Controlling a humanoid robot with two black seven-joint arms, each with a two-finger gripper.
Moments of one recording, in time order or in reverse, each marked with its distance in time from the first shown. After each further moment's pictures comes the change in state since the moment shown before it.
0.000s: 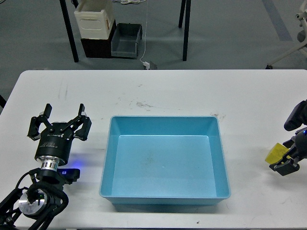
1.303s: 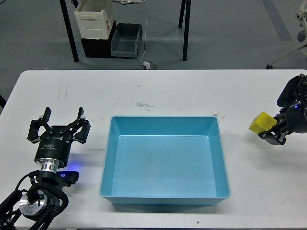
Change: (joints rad) left arm -0.001 -0.001 0.000 0.037 0.000 0.000 0.000; right arm 0.139 0.031 0.060 -0.021 -0.005 -0.063 0.000
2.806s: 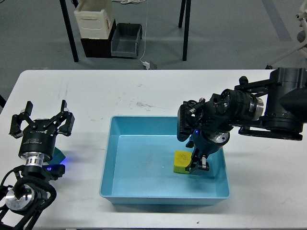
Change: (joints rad) left arm -0.004 0.037 -0.085 -0.002 0.000 0.002 0.004; right arm 0.218 0.622 -0.328 -0.012 0.211 0.004 0.000
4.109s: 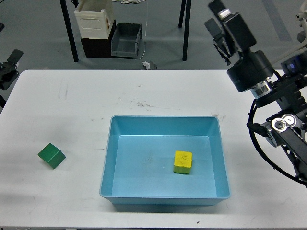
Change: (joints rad) left arm -0.280 0.565 0.009 0.065 1.358 0.178 -0.147; right arm -1.082 -0.031 1.645 0.246 0.697 -0.505 -0.056
